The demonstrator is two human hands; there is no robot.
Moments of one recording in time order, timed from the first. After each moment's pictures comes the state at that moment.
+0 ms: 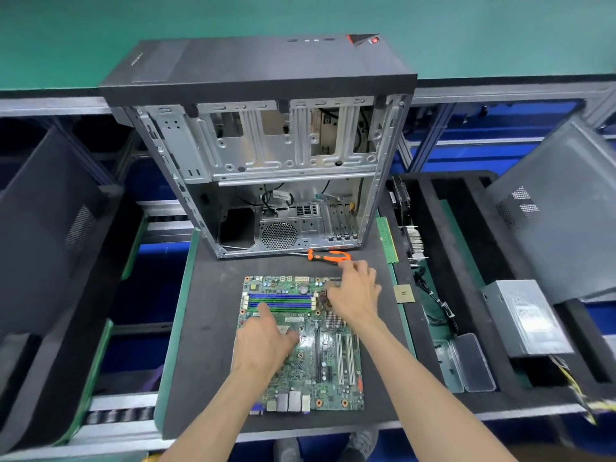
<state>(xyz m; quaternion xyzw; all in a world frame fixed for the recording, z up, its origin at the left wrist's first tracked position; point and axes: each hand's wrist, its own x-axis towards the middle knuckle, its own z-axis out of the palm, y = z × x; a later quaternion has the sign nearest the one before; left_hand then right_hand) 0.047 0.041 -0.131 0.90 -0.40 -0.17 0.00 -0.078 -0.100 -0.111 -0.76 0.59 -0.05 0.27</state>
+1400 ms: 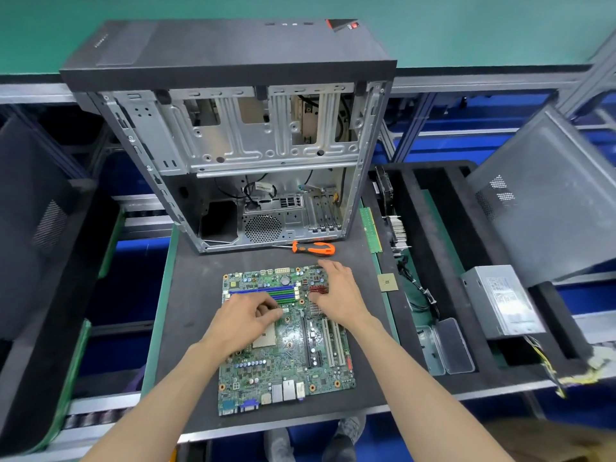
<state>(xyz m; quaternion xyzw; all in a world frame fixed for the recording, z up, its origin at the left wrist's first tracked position) 0.091 0.033 -0.129 0.76 -0.55 -0.29 0.18 -0.099 -0.096 -0.133 -0.79 0.50 -0.07 0.35</state>
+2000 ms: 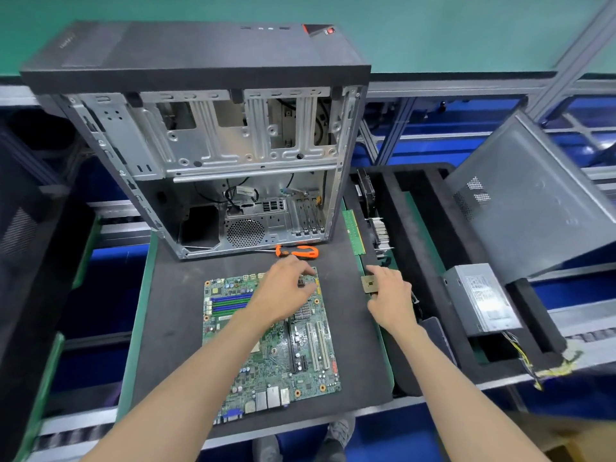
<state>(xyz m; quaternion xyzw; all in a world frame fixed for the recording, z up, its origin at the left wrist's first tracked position) 0.024 -0.054 -0.095 0.70 -0.62 -0.28 0.21 -0.203 -0.129 -0.123 -0.78 0.60 -0.02 0.19</state>
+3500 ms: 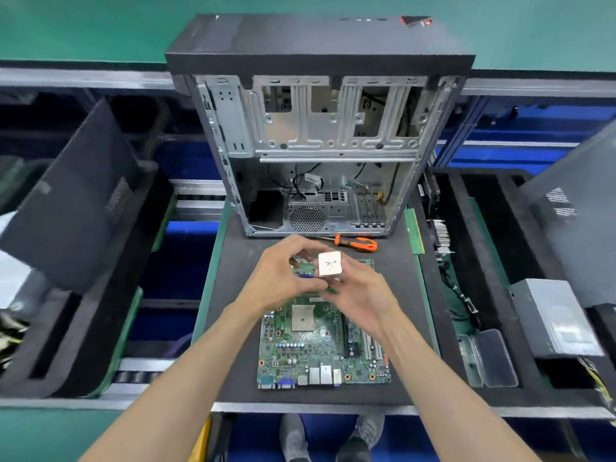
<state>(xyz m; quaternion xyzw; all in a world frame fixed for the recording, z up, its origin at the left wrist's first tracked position) 0.099 0.028 -0.053 0.65 -0.56 -0.28 0.43 -0.070 -0.048 -0.072 -0.28 0.24 -0.21 0.90</state>
